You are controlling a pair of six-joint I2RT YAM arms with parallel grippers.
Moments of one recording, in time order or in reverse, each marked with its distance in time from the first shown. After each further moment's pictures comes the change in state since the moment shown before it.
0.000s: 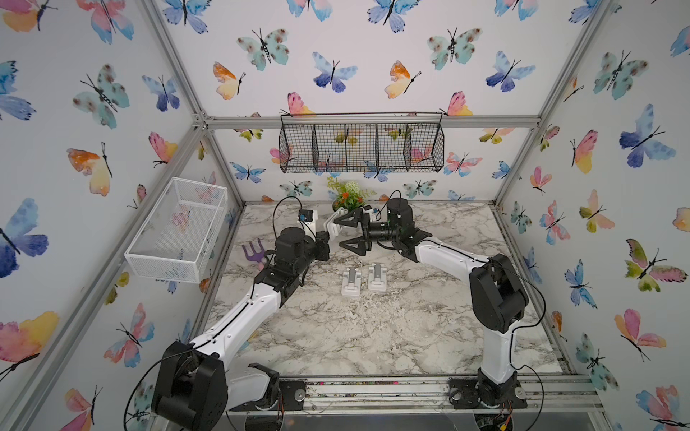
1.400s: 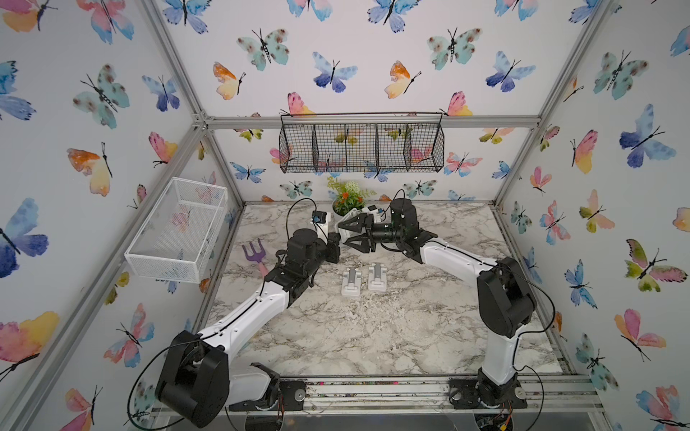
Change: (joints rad) left arm -0.073 0.057 0.015 0.056 -0.048 0.042; right arm -0.016 -0.082 -0.060 -0.068 0.045 -0.053
